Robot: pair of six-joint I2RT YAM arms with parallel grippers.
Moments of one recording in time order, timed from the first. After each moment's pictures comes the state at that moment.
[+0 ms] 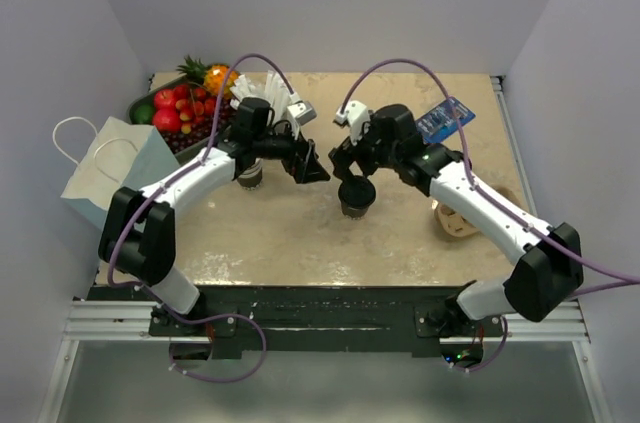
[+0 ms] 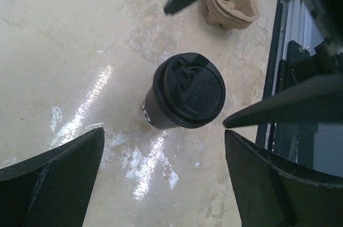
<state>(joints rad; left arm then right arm) -0.43 1.61 1.16 -0.12 0.85 0.04 0.63 1.41 1.18 -0.38 -0.16 -0.22</state>
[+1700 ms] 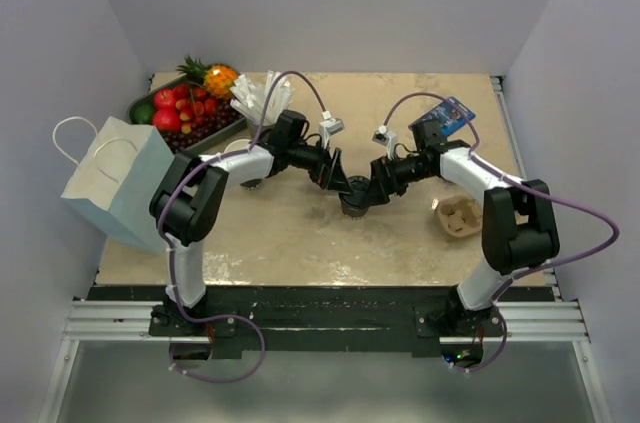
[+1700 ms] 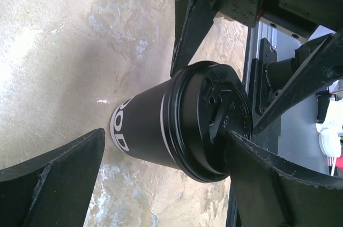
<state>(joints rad) -0.52 1.98 1.26 0.03 0.96 -0.18 0.22 1.65 1.06 -0.58 -0.90 -0.23</state>
